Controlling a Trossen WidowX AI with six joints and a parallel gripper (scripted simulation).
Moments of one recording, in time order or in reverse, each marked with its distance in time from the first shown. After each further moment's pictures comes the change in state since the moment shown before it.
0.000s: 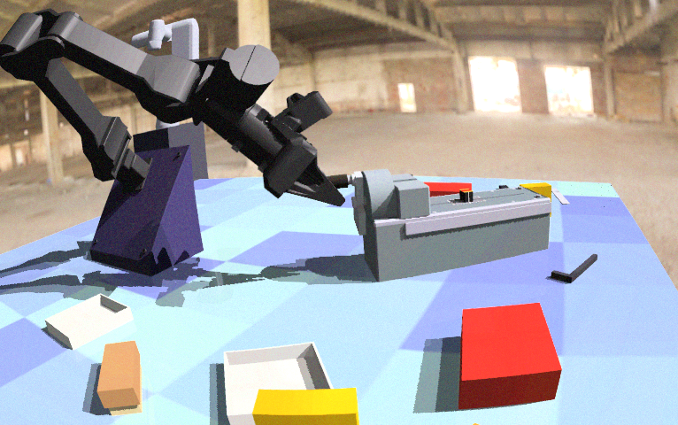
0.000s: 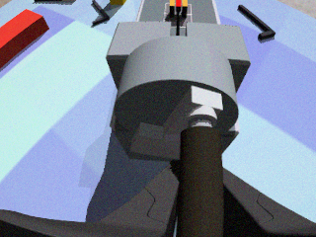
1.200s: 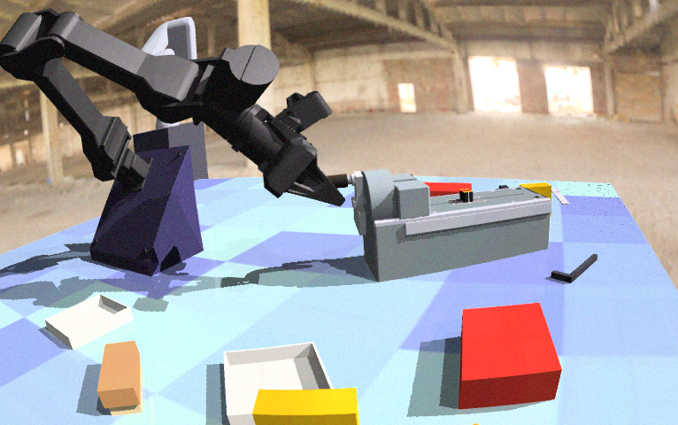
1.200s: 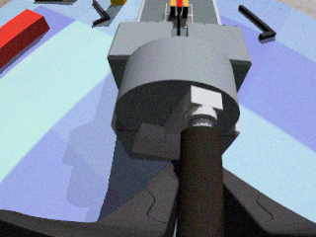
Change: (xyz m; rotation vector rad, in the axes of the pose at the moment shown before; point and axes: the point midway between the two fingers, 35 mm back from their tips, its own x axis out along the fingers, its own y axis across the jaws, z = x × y) arm 0.000 0.001 0.000 -0.001 0.000 0.001
